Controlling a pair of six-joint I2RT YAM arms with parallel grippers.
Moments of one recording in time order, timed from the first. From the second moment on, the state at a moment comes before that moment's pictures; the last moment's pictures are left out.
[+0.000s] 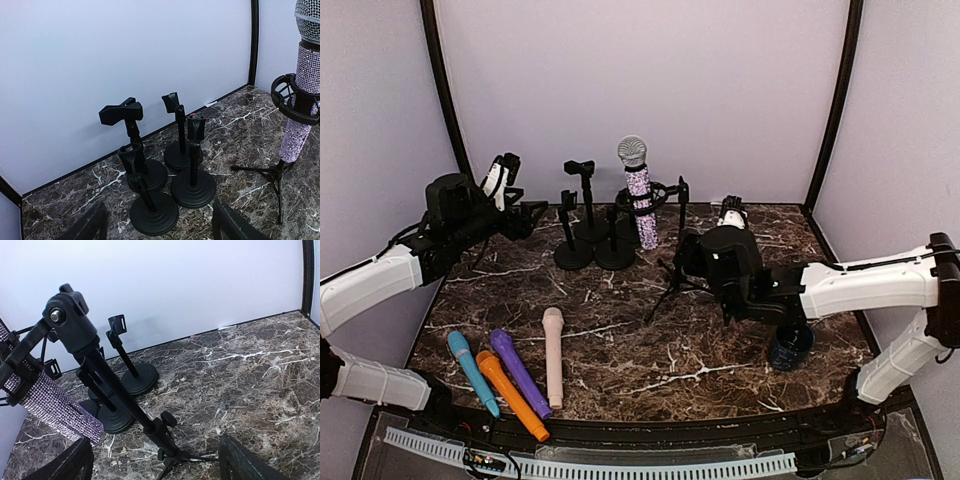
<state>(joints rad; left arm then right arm) -0.38 1.16 0.85 0.13 0.13 0.15 1.08 1.49 0.94 0.17 0.89 0.66</state>
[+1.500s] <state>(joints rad) -0.46 1.16 0.85 0.13 0.09 0.23 0.38 1.59 0.90 0.52 -0.90 0.40</state>
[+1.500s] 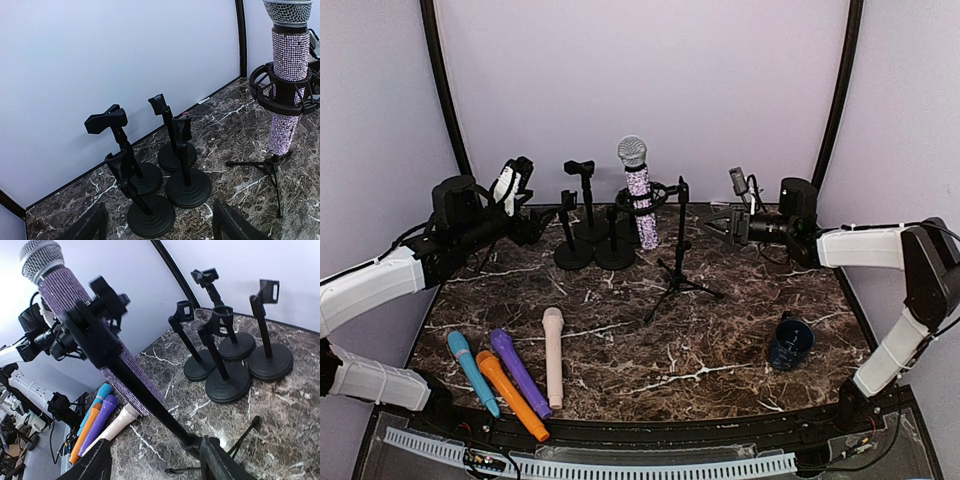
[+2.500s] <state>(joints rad) -0.46 1.16 0.85 0.13 0.09 0.24 0.44 1.78 1.18 0.32 -1.00 0.14</state>
